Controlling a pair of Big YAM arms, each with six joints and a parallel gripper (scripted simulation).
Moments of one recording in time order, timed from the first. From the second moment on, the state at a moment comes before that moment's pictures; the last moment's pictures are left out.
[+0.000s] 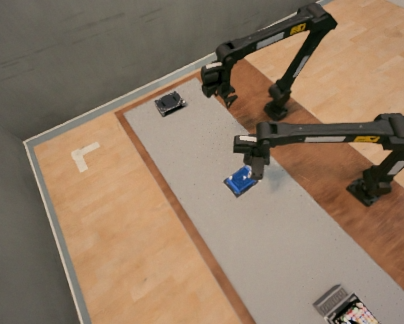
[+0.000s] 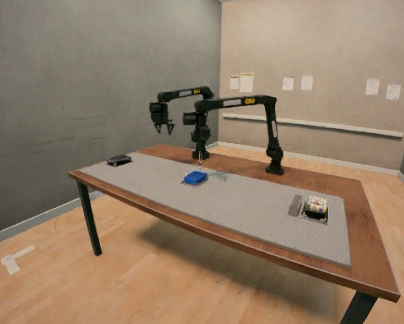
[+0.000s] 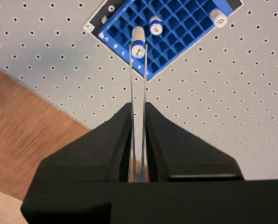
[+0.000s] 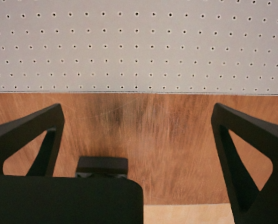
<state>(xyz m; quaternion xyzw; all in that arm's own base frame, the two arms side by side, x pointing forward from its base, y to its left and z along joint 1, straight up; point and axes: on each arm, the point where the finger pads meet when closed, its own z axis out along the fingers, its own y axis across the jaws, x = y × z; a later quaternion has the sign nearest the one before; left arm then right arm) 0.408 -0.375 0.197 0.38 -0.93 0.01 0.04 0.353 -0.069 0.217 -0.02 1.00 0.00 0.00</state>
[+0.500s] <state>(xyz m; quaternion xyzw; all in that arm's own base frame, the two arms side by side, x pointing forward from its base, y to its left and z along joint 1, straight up) 0.408 -0.375 0.197 0.38 -0.93 0.01 0.04 0.353 -0.069 0.217 -0.02 1.00 0.00 0.00</state>
